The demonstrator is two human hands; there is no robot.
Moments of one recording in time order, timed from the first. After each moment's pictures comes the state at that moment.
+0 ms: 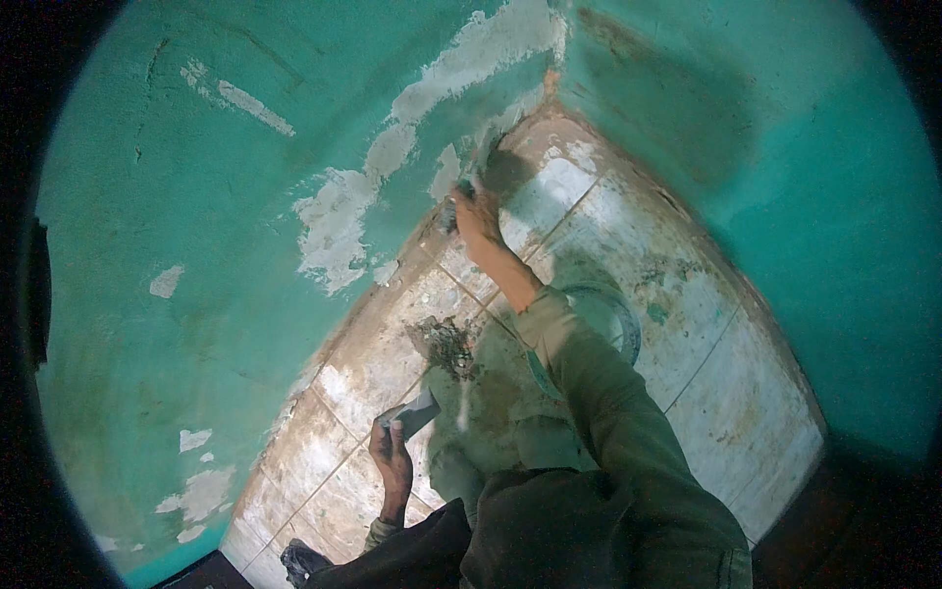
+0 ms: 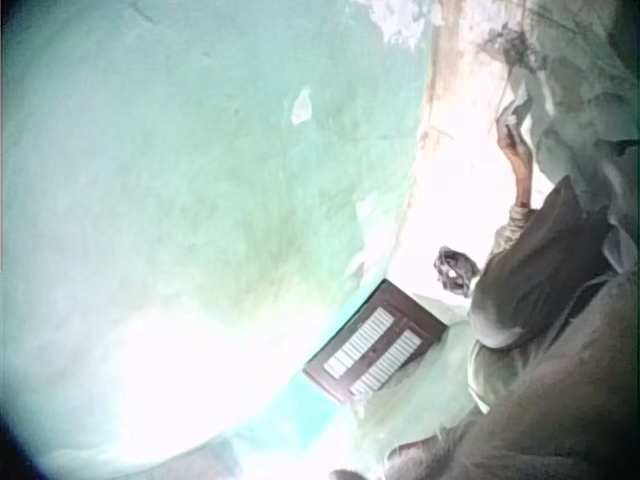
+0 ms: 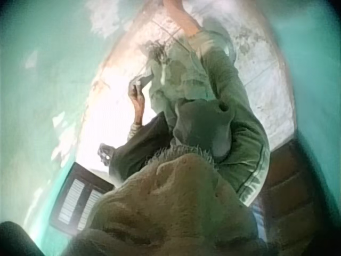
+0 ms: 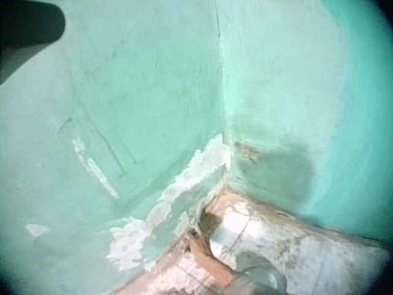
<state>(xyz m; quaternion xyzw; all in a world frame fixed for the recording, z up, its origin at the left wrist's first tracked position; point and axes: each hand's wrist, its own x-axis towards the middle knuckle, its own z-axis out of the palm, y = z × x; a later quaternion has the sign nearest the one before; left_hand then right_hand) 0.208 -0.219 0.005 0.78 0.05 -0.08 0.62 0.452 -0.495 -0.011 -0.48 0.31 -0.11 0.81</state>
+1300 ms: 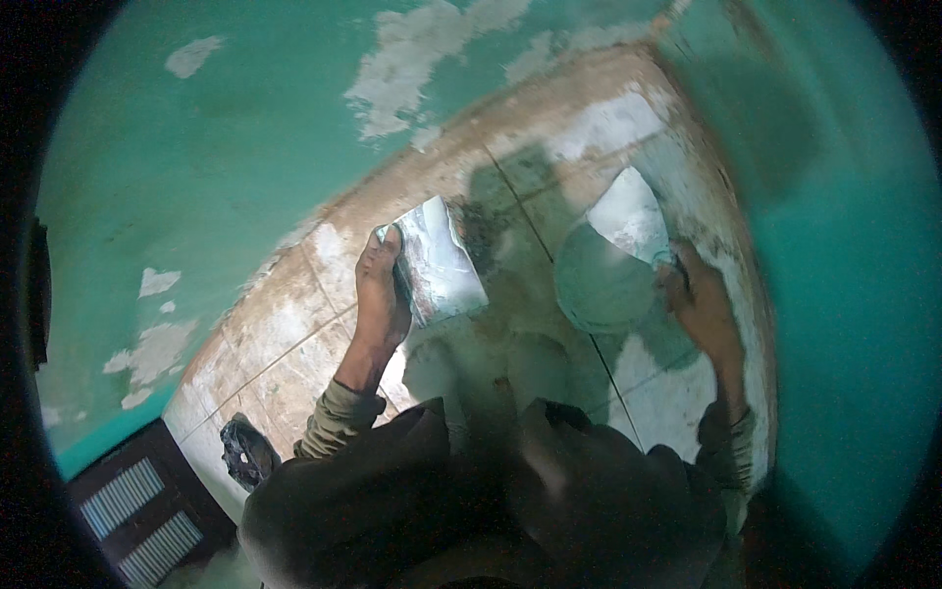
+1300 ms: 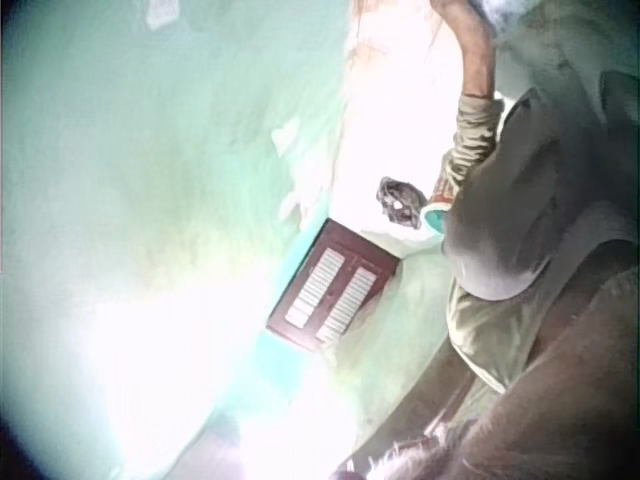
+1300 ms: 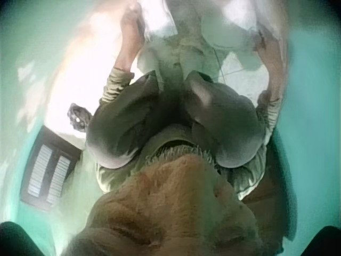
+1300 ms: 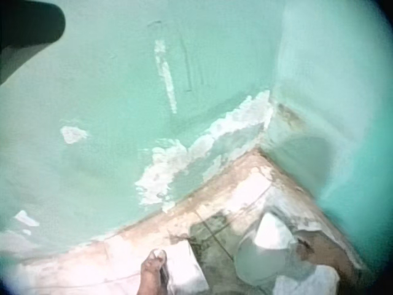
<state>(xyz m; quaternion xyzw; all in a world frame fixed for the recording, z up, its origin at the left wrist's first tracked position) 0.269 -0.260 0.045 0.48 0.16 -0.12 0.86 0.208 -0.613 0.099 -0.88 0.16 0.19 0.40</state>
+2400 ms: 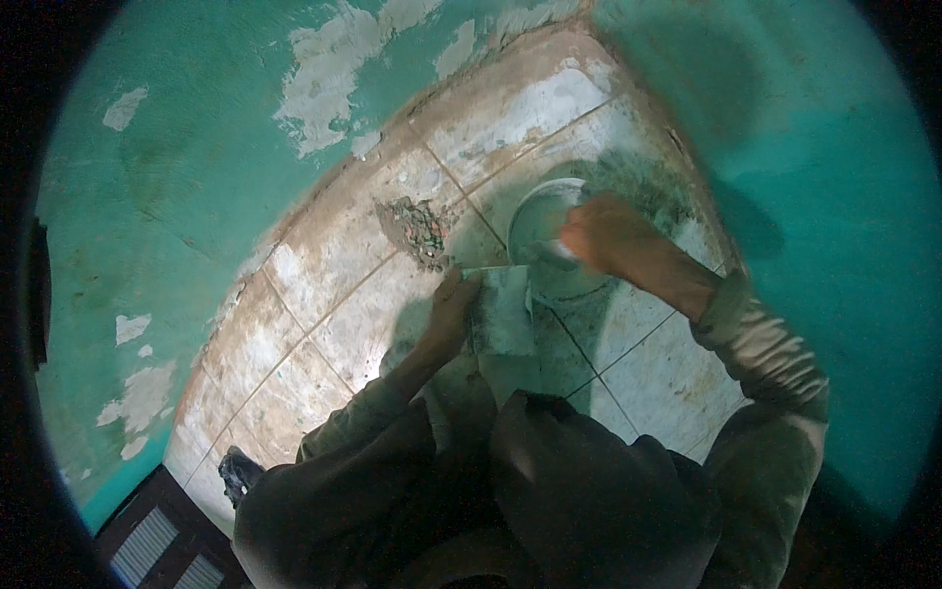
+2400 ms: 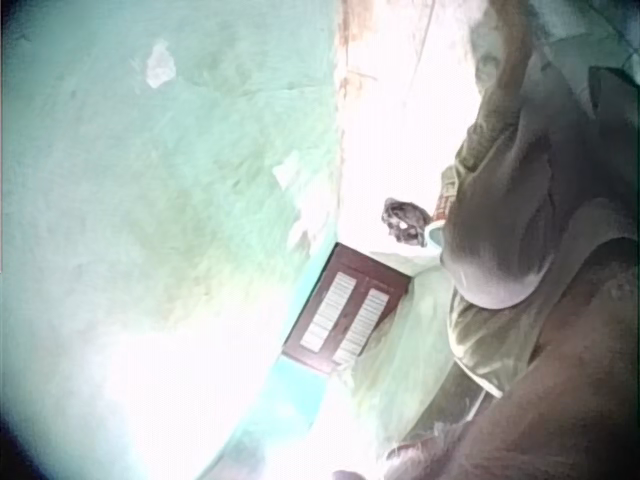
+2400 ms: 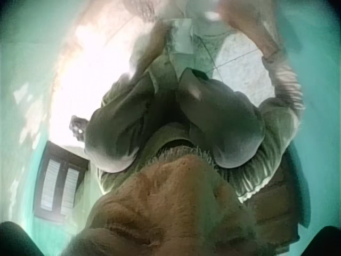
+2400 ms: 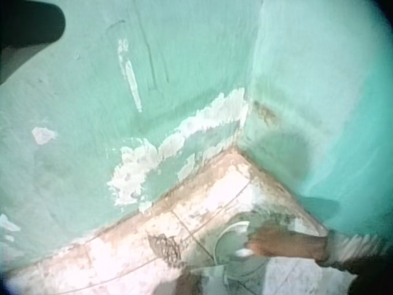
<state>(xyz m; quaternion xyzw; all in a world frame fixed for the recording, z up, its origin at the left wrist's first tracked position) 0.206 -0.340 -0.054 0.59 0.08 -0.32 0.74 0.259 -0.607 0.061 -0.93 -0.32 0.21 0.00</state>
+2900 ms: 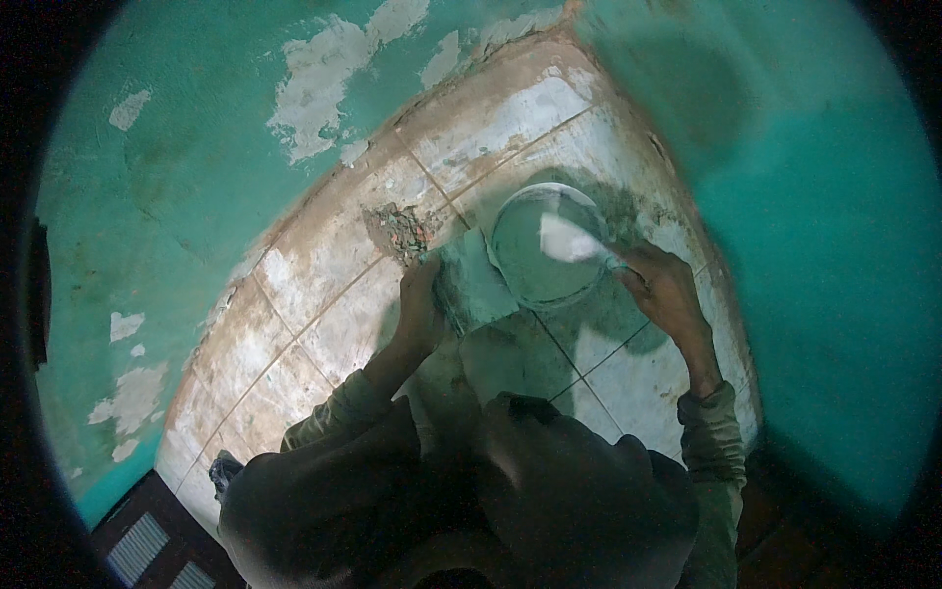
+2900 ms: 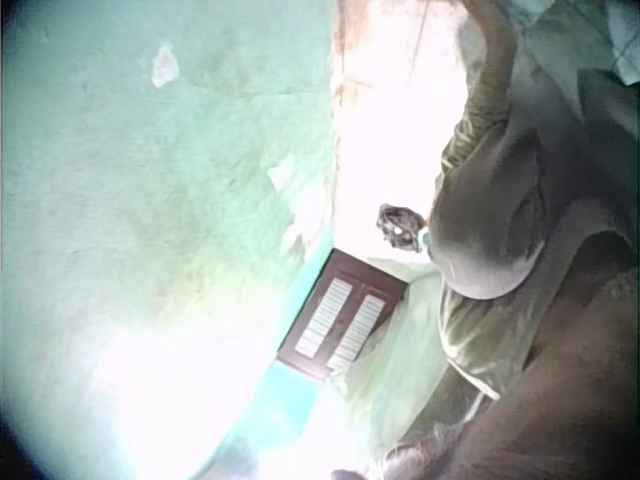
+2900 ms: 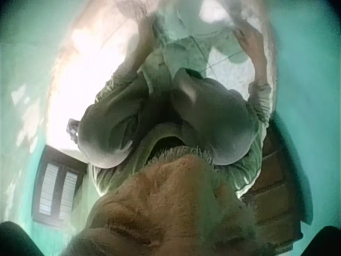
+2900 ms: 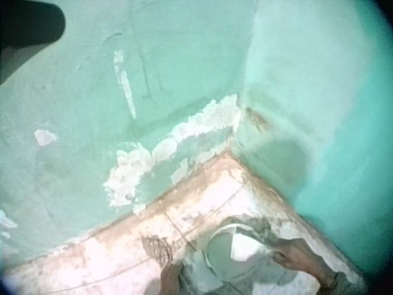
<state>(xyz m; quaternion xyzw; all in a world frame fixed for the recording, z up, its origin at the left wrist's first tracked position) 0.227 -0.350 -0.033 0.40 0.20 -0.25 0.86 0.162 -0.657 0.080 -0.98 -0.03 0.07 0.20</state>
